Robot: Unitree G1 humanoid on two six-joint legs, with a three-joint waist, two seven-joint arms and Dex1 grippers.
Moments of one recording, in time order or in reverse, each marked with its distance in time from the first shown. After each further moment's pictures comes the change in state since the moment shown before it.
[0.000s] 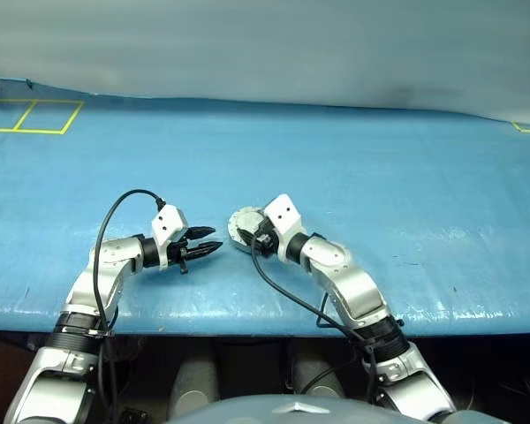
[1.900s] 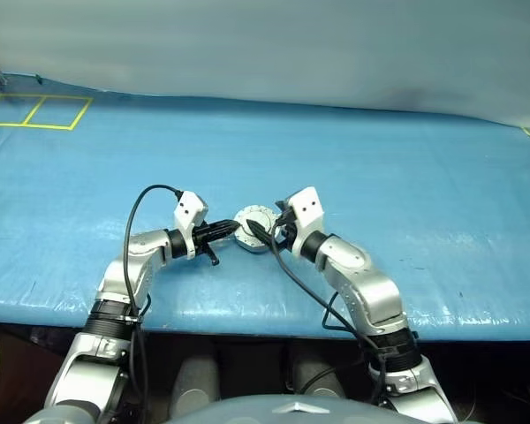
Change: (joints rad) left arm -0.076 -0.175 -0.007 0.009 -0.041 0.205 0.131; right arm 0.079 0.034 -0.187 -0.198 0.195 0.094 -0.016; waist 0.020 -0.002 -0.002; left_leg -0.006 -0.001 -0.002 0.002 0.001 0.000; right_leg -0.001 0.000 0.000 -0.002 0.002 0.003
